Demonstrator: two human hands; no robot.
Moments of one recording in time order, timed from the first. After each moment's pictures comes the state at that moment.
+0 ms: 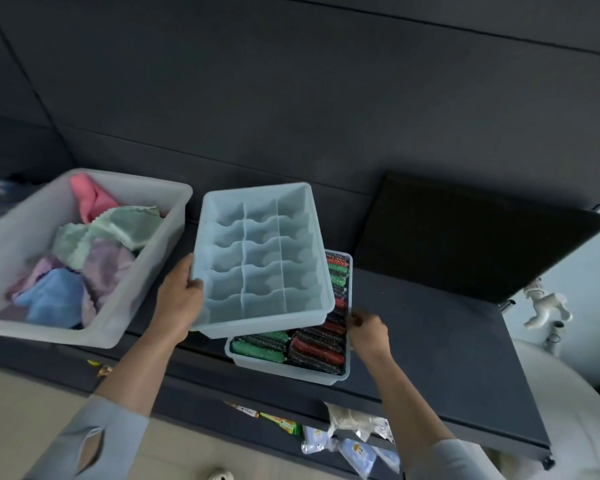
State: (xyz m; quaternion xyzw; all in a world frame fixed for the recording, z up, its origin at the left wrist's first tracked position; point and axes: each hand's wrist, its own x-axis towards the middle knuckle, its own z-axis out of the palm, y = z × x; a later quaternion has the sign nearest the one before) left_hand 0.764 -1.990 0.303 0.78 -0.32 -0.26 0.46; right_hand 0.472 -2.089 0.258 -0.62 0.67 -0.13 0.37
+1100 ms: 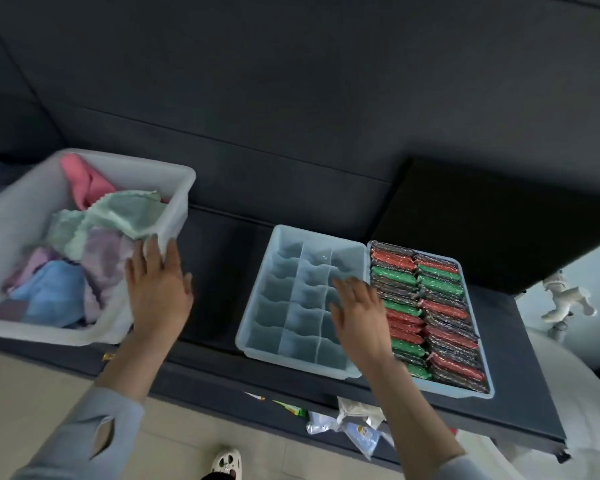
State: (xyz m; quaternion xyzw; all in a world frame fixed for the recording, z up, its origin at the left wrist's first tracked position) left_hand 0.817 -1.984 0.265 0.85 -0.49 0.09 0.16; right_hand 0.510 -2.076 0.257 -0.85 0.51 -0.15 0.04
